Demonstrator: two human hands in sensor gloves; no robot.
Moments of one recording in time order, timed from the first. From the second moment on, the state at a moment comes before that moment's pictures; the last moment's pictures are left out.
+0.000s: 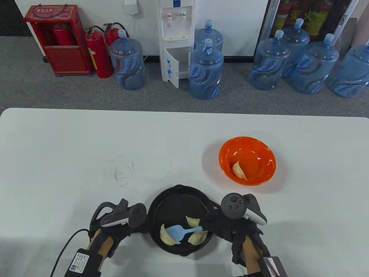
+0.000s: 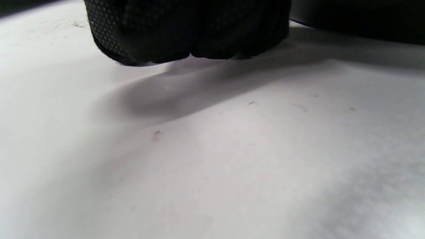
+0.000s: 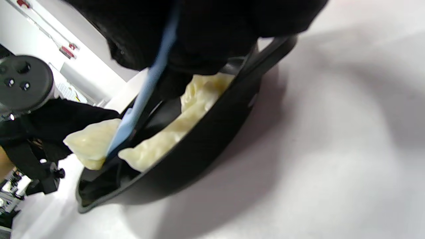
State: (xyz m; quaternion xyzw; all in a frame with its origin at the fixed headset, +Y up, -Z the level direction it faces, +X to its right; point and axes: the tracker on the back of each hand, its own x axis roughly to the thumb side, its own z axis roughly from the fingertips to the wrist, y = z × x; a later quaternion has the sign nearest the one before) left_hand -0.204 -0.768 -0.287 -0.19 -0.21 -0.07 0.96; right_hand 0.133 -0.739 -0.280 0.22 0.23 0.90 0.29
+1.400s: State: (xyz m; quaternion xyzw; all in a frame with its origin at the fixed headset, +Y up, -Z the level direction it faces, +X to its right) left_hand -0.204 -0.768 -0.287 -0.19 -0.21 -0.07 0.96; right_hand 0.222 -0.718 -0.279 -0.03 -0.02 0.86 0.51
